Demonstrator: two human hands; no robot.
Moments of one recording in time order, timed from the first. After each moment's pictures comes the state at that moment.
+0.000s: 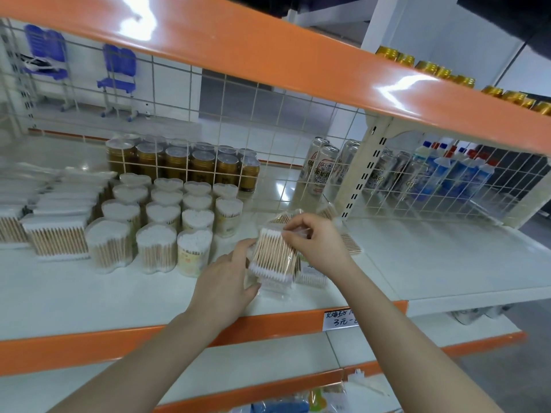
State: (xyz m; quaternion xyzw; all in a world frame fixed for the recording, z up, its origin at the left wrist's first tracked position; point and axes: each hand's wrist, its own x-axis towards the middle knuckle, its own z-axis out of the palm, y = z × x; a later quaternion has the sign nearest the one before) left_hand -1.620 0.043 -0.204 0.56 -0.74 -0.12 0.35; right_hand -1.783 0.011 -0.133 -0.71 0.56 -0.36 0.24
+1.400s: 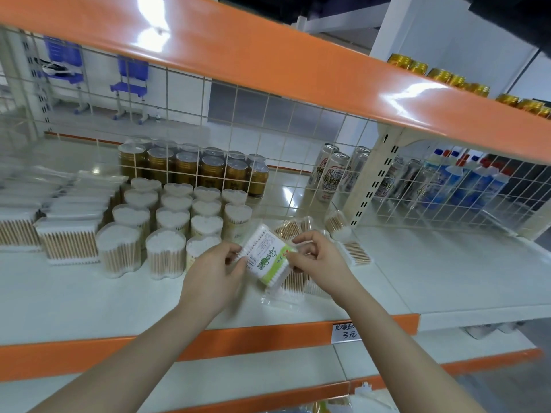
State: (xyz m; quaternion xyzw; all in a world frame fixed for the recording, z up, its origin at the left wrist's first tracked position) left_hand -1.597 0.024 -0.198 0.61 -0.62 -0.19 0.45; right_hand -1.781 0.008 -0.156 -0.63 0.56 -0.38 0.38
